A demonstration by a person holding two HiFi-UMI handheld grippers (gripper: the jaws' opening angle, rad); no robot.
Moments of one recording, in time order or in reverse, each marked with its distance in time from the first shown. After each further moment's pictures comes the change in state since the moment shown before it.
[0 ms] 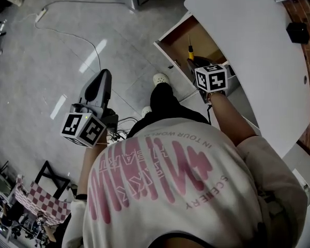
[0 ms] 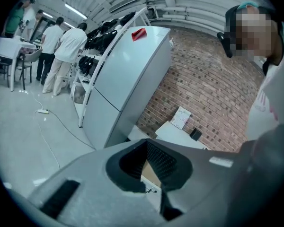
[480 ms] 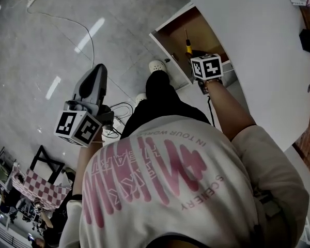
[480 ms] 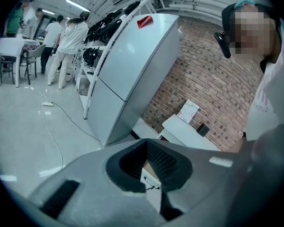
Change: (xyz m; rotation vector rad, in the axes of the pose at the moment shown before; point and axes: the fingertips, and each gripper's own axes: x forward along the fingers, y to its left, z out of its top) left arm 0.050 0.009 -0.029 -0.033 0.084 0.073; right arm 0.073 -0.053 -0.047 0.021 0.218 0.049
